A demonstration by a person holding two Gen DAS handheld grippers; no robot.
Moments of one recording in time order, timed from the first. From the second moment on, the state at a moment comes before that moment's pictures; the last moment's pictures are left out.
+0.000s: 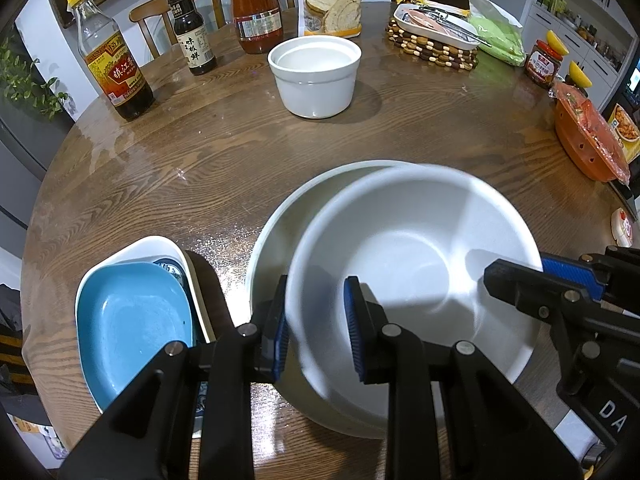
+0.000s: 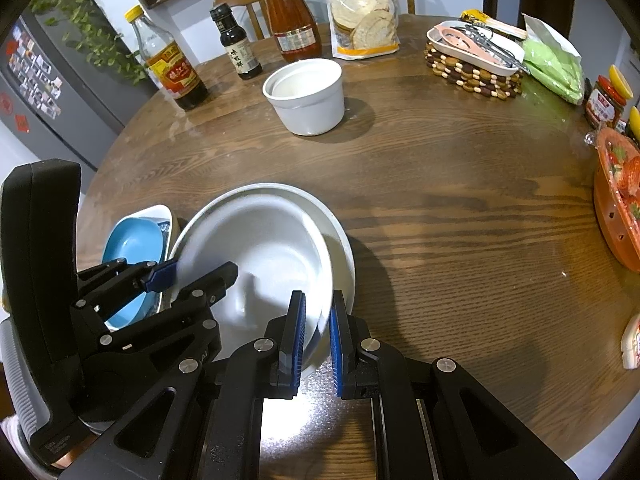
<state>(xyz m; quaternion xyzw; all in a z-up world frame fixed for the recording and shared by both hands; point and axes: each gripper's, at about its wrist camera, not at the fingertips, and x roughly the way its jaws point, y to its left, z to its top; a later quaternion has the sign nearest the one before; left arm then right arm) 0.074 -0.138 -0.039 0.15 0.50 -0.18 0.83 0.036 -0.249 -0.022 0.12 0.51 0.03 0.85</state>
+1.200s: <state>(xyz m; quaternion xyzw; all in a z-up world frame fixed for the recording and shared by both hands) 0.067 -0.128 -0.012 0.12 0.47 -0.17 0.86 0.021 -0.261 -0.003 0.16 0.48 0.00 0.87</state>
